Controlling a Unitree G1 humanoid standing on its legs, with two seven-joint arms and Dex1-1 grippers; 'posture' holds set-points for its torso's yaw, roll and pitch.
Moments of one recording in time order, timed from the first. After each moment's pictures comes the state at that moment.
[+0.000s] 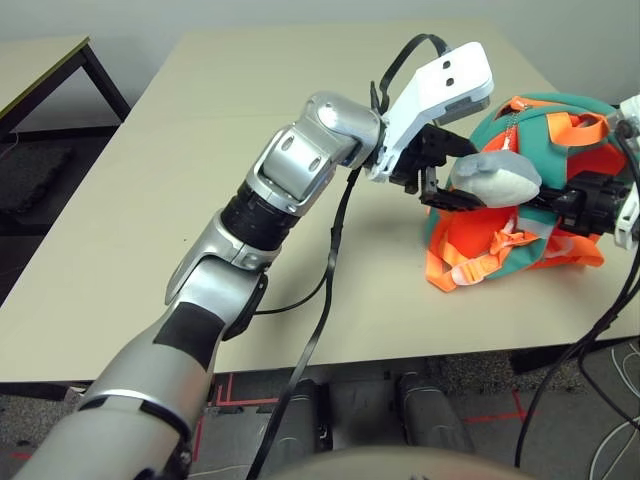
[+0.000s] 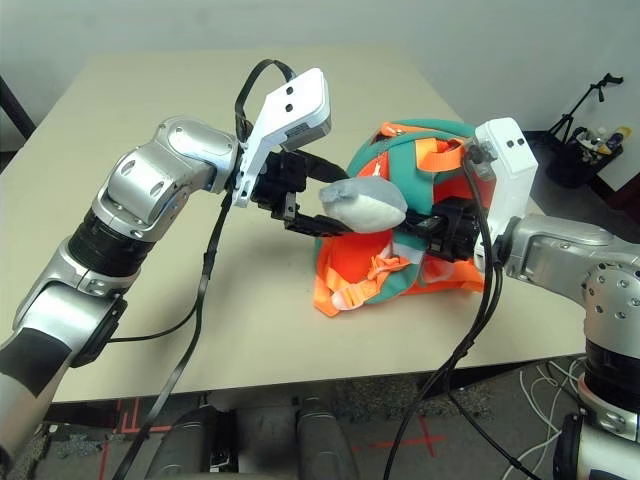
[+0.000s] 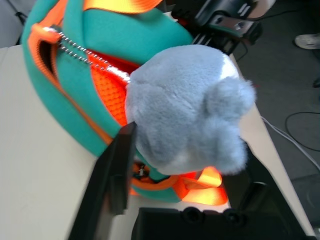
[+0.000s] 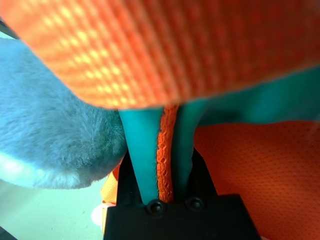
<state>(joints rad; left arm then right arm) -1.15 0.27 -0.41 0.08 -0.20 0.69 -1.08 -0.43 -0.96 -0.33 -0.31 1.04 1.21 0.49</state>
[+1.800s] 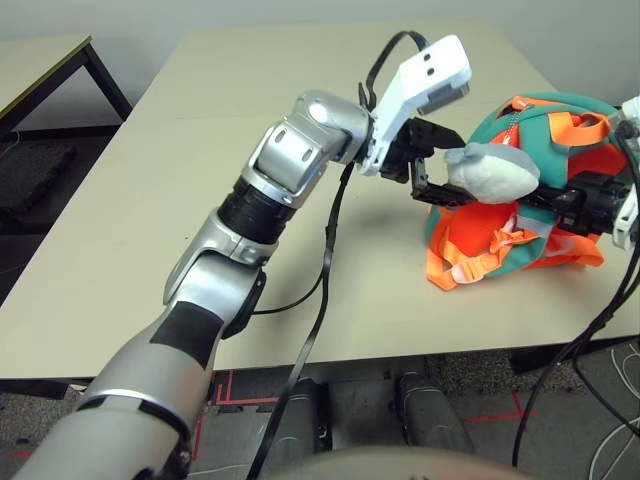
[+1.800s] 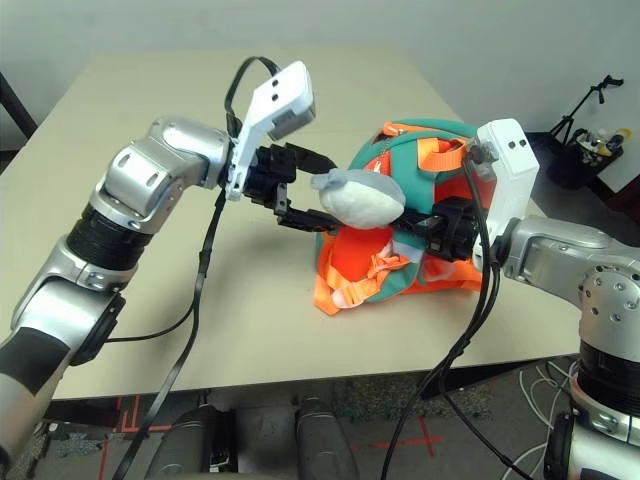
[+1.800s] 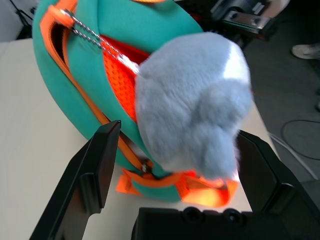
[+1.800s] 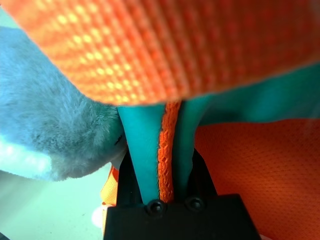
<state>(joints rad) -1.15 0.23 -0.39 0.20 -0.20 0.62 -1.10 -0.42 -0.92 -0.35 -0.33 1.01 1.22 0.48</state>
